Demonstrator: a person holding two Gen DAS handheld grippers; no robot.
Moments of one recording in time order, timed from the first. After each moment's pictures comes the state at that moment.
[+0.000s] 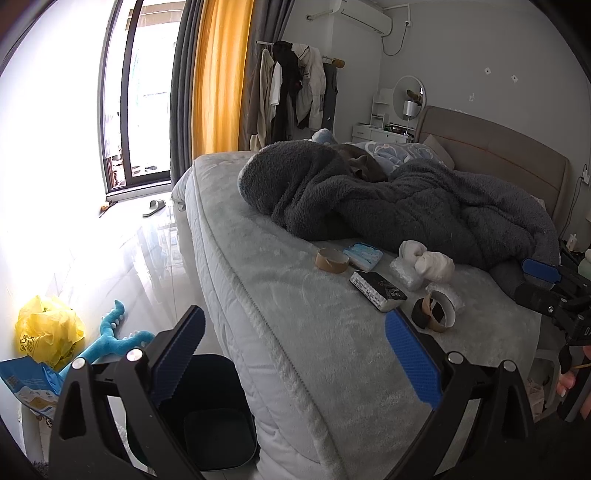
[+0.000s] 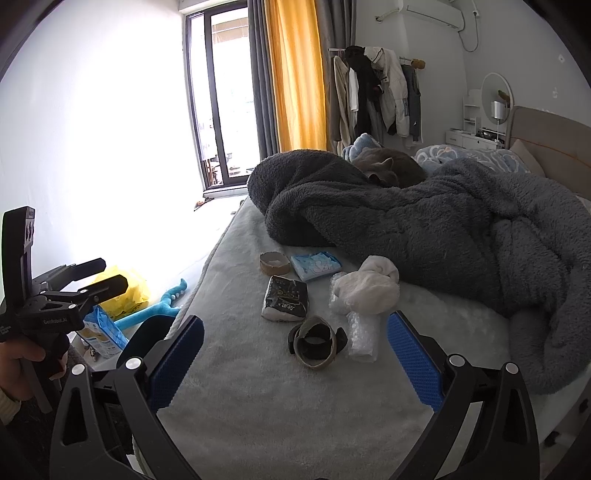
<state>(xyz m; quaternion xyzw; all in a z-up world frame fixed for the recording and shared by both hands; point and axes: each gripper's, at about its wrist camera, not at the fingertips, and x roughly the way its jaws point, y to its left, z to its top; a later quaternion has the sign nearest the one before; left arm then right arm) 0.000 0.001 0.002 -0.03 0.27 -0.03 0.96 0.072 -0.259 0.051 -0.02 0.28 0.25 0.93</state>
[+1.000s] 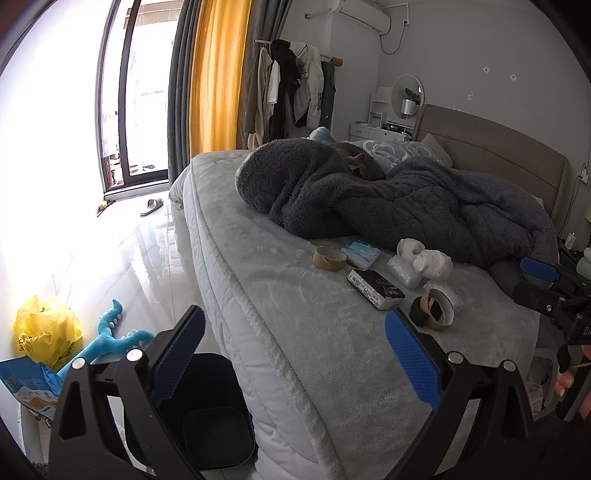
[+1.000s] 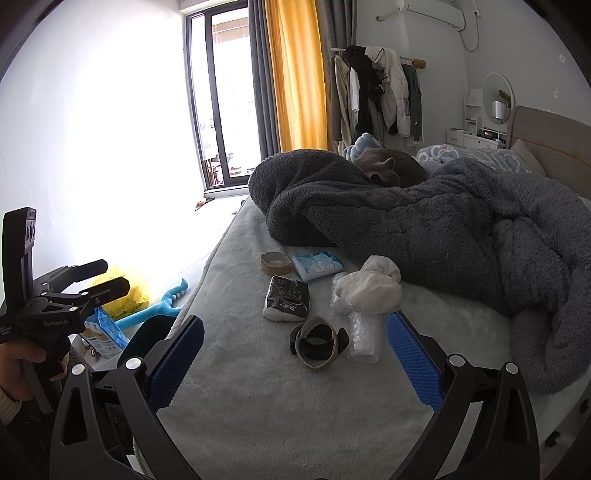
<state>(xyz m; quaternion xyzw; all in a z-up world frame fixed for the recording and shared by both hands) 0.001 0.000 -0.001 -0.03 0.27 -0.03 0.96 0.072 -0.255 0.048 -0.02 0.28 0.25 0.93</state>
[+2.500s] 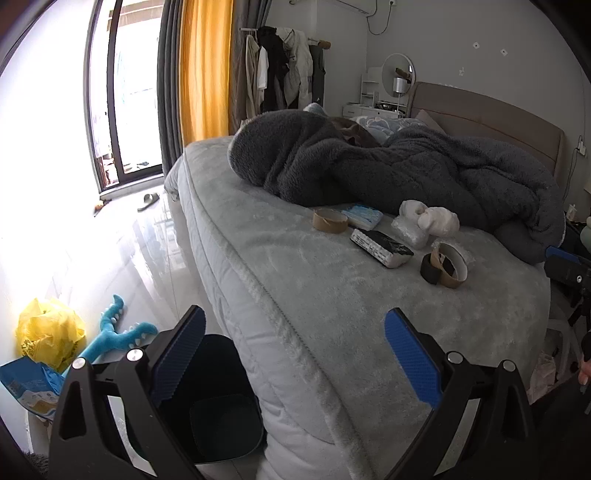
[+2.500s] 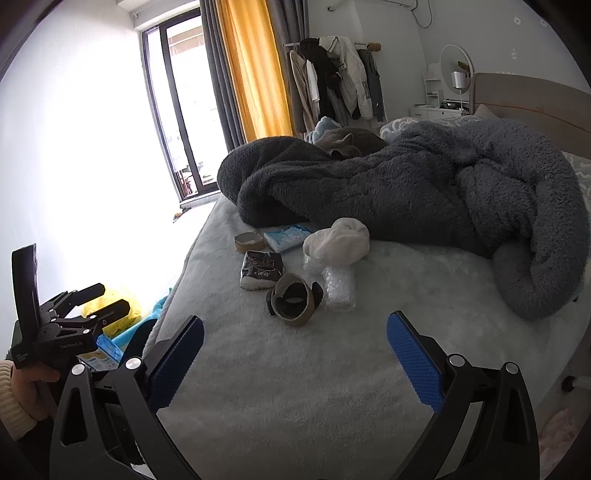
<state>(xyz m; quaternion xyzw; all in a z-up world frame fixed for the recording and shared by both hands) 0.003 -0.001 -0.039 0.00 0.31 -0.04 0.95 0.045 -0.286 0.019 0.04 0.30 0.19 0.93</state>
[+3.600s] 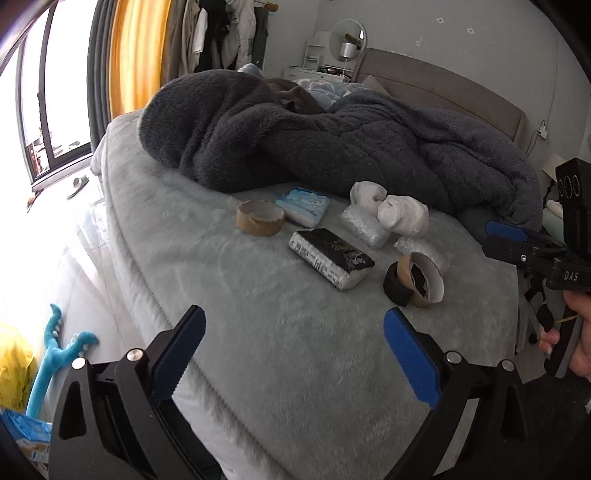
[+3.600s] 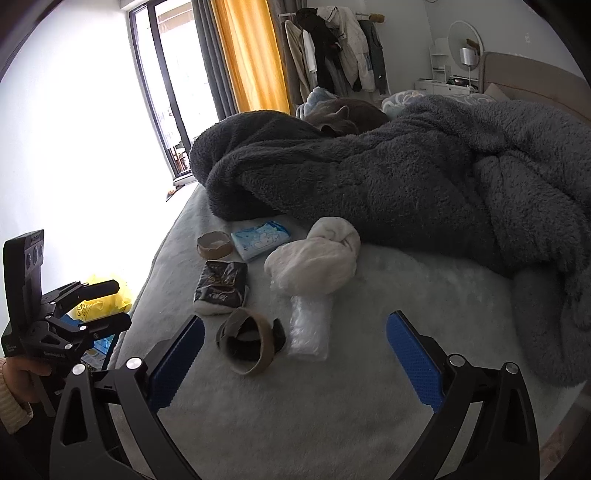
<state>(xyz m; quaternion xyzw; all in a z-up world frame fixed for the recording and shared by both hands) 0.101 -0.033 -0.051 -0.01 0.37 -0.18 0.91 0.144 -0.291 0.007 0.03 0.36 0.20 0.91</state>
